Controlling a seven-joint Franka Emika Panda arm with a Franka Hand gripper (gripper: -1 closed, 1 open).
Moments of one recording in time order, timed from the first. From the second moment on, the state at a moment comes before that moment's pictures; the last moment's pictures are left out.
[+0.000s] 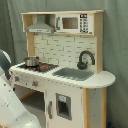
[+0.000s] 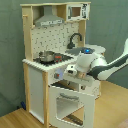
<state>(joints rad) -0.84 -0.48 1.76 -2.13 0.19 2.37 -0.56</state>
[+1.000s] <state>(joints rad) -0.79 -0.48 1.71 -2.10 -0.06 2.29 -0.41</state>
